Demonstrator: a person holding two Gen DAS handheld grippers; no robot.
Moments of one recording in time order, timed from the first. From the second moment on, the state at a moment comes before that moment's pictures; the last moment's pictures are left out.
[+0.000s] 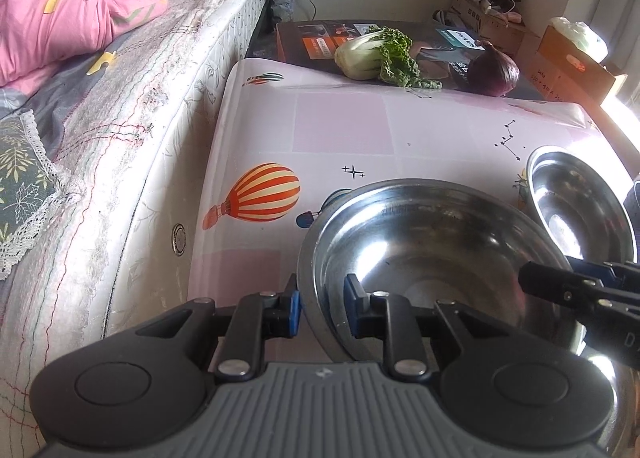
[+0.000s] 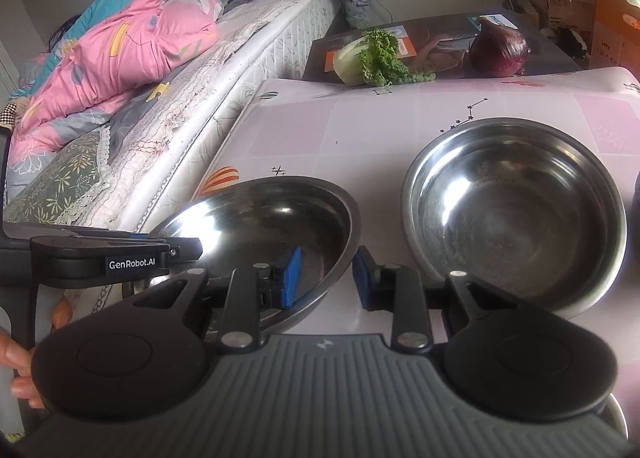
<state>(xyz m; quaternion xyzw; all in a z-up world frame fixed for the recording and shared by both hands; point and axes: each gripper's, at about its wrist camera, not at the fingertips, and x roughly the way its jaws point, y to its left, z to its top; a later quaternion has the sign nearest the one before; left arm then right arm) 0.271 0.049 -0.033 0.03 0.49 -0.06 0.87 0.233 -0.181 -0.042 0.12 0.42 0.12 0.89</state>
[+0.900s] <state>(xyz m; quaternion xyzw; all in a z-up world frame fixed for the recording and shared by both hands) 0.266 0.055 -0.038 0.03 0.48 -0.06 0.88 0.157 -0.184 0.035 -0.02 0.18 0.02 0.98</state>
